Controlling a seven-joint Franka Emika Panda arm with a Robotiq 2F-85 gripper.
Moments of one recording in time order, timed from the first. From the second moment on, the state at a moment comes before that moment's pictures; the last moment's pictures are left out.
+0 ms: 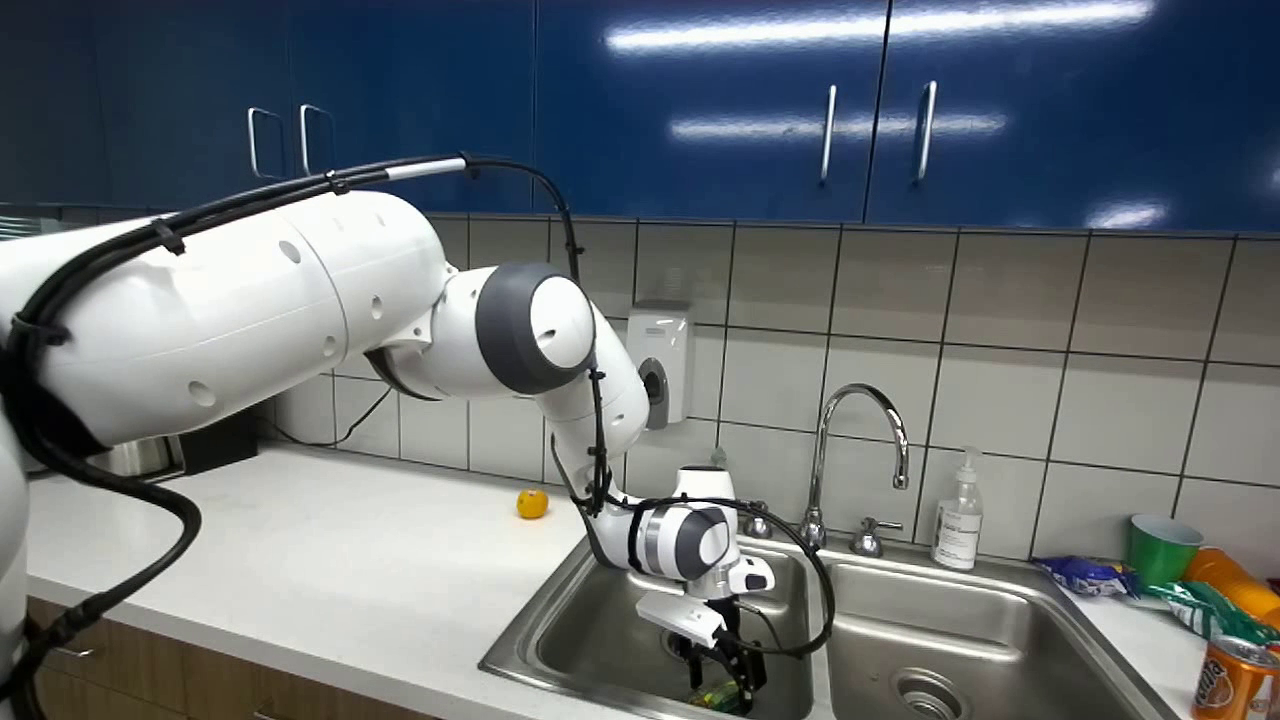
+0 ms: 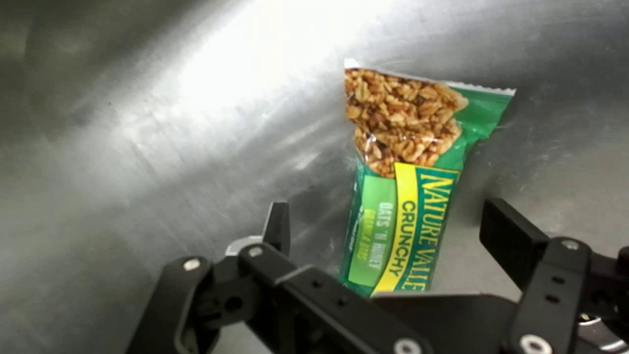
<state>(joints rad) -0.25 1.23 -0.22 -1.36 0.01 2.56 0.13</state>
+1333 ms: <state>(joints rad) -0.26 1.25 -0.22 -1.27 0.02 2.50 0.13</state>
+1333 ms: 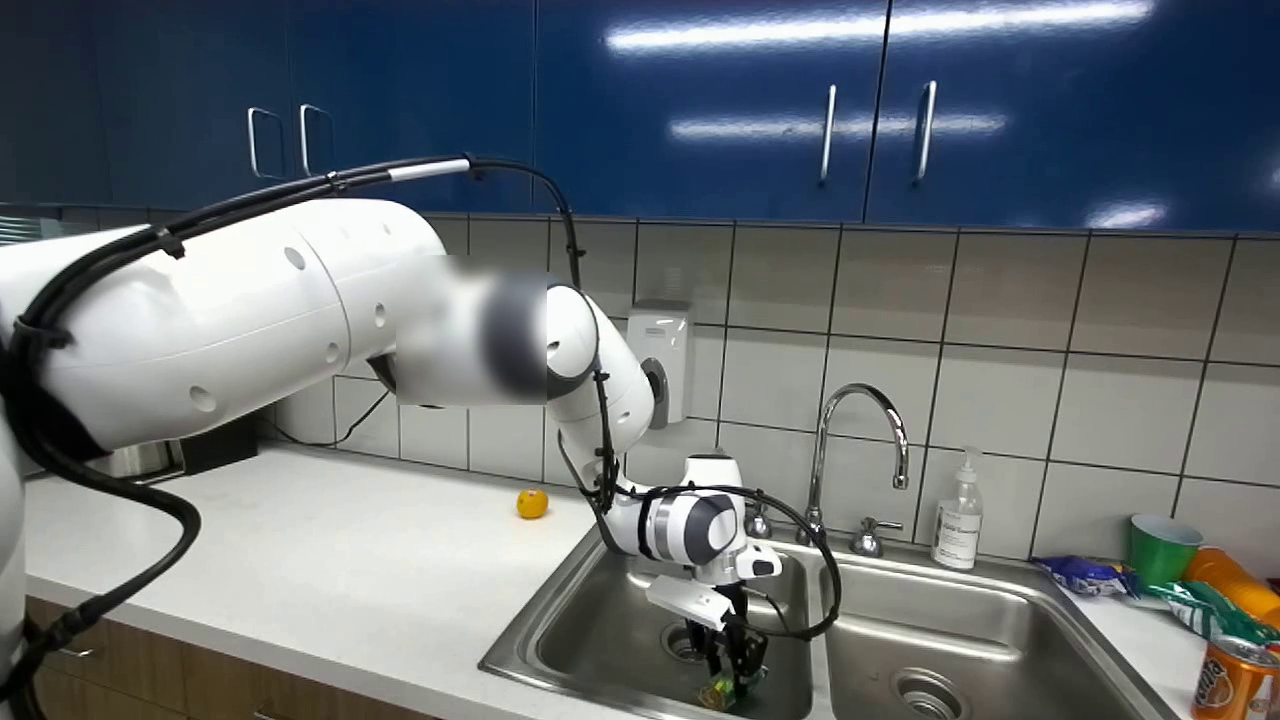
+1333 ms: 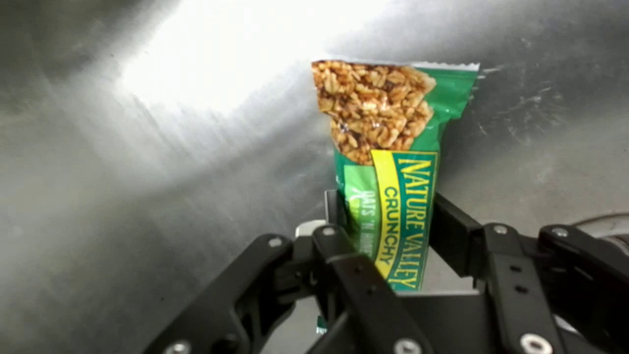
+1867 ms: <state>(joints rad) -0.24 1.14 -0.22 -1.33 0.02 2.51 0.13</state>
